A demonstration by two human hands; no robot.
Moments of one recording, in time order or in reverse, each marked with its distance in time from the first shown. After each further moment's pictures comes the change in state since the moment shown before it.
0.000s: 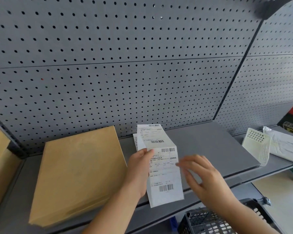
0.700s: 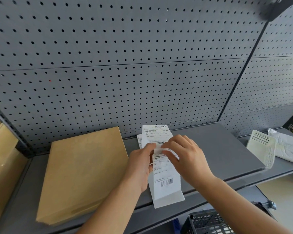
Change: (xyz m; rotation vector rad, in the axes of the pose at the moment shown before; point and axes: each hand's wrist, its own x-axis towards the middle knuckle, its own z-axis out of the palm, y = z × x) left_hand 0.003 0.016 0.000 -0.097 0.030 -0.016; right_hand 0.070 -0.013 0.033 -0.229 0.140 -0.148
